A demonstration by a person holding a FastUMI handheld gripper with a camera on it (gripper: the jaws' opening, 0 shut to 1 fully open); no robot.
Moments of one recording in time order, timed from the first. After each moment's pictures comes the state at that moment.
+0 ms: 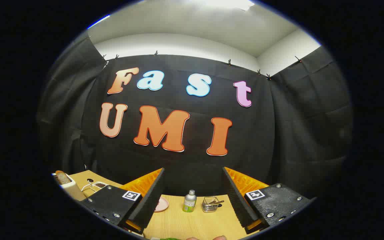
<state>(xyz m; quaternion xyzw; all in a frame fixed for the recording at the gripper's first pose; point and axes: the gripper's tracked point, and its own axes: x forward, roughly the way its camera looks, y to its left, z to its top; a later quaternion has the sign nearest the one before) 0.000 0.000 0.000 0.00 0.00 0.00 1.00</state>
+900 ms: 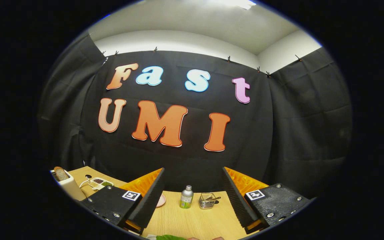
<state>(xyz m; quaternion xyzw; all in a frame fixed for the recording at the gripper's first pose) -0.002 -0.016 -0.016 0.01 0.03 -0.01 1.00</state>
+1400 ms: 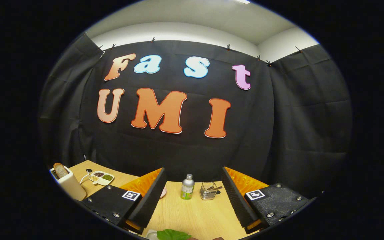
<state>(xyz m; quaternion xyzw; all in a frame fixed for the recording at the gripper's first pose) -0.005 -0.009 -0.052 0.02 0.09 0.00 1.00</state>
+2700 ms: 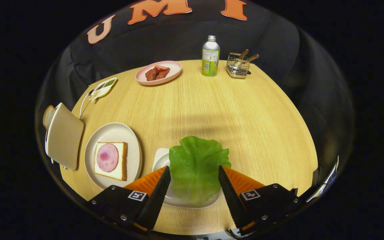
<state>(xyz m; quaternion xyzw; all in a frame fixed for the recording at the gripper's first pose) -0.149 0.067 -0.339 0.04 0.57 0.07 0.82</state>
